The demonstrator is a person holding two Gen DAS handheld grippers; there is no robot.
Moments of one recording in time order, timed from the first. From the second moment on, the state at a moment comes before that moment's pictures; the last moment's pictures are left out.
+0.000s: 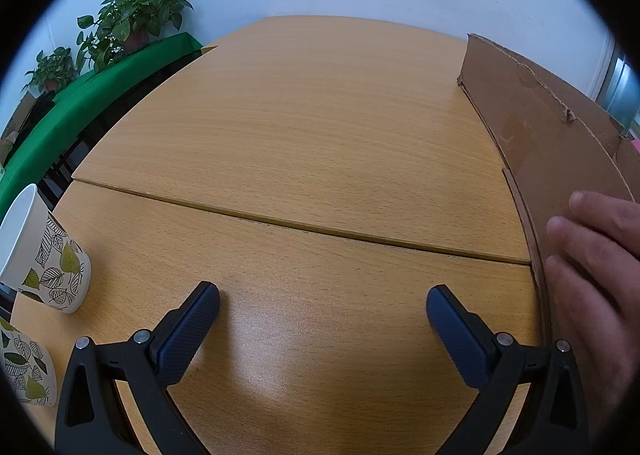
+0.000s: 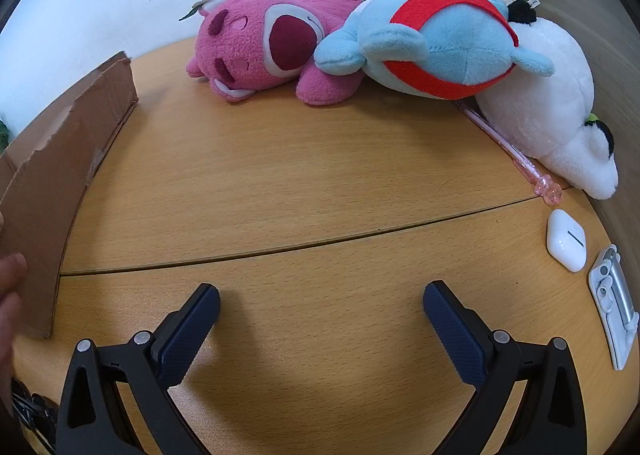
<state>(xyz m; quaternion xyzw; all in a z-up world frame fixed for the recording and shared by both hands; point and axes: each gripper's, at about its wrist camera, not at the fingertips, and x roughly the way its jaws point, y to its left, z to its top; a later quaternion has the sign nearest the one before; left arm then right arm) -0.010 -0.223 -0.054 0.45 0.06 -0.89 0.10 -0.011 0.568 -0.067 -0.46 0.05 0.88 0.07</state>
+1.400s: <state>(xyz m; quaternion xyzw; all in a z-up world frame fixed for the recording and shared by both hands) -0.010 -0.223 -0.055 0.45 0.05 -0.89 0.10 -0.011 0.571 -0.069 -0.46 0.05 0.88 0.07</state>
